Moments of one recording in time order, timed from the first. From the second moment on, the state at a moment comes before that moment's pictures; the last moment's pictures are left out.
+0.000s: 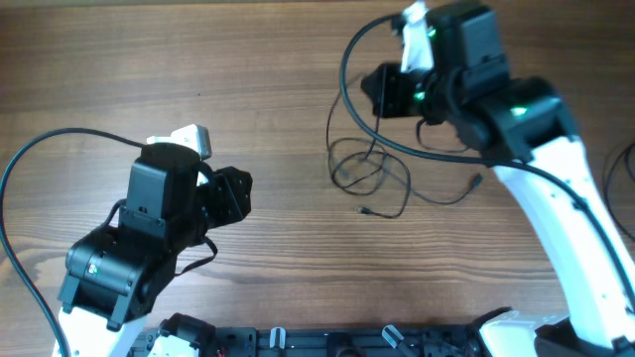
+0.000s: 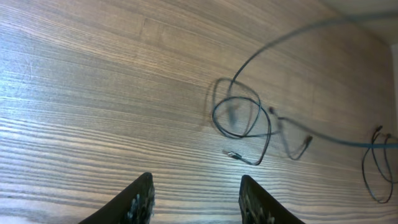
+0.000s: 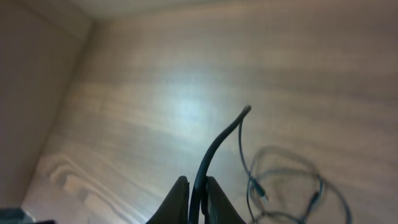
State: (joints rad) left arm -0.35 0.94 1.17 -1.07 0.06 -0.63; right arm 0.43 1.52 1.77 -0.98 -0.24 0.39
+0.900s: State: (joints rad) left arm -0.35 0.97 1.17 -1.00 0.40 -0.33; right arm 0.43 1.50 2.02 -0.76 -0.14 0.35
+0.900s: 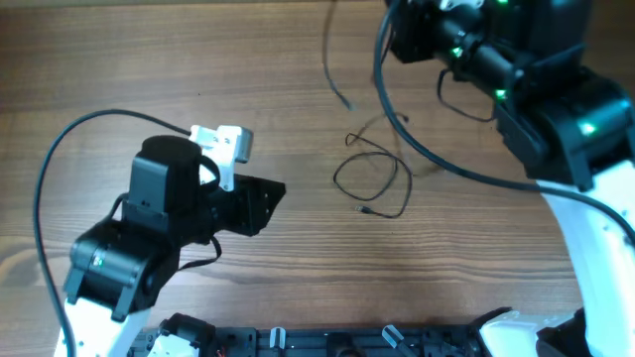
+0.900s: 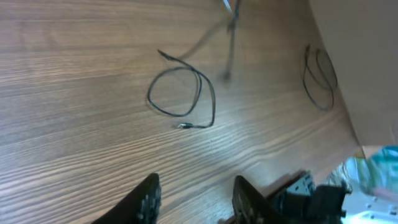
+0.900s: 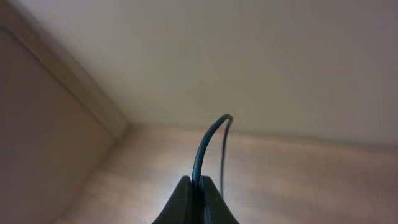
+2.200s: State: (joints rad) left arm -0.50 1.16 1.17 -1.04 0.43 -0.27; right arm -0.46 1.64 2.27 -0.80 0.46 0.19
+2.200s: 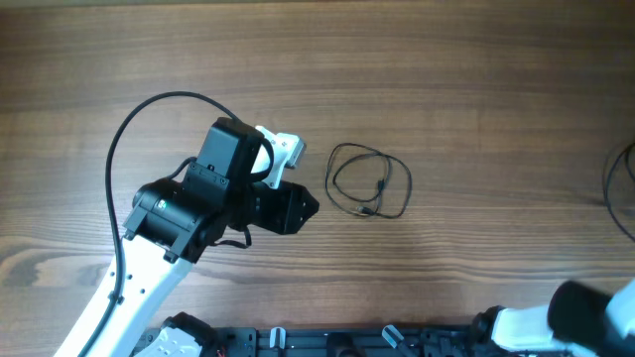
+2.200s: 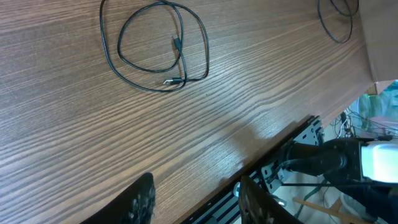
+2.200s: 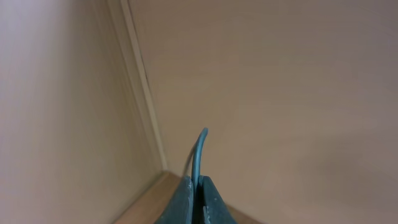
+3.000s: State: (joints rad) left arm -0.50 1.17 1.17 -1.02 0.43 -0.27; right arm -1.04 1.99 2.25 -0.95 -0.17 0.57
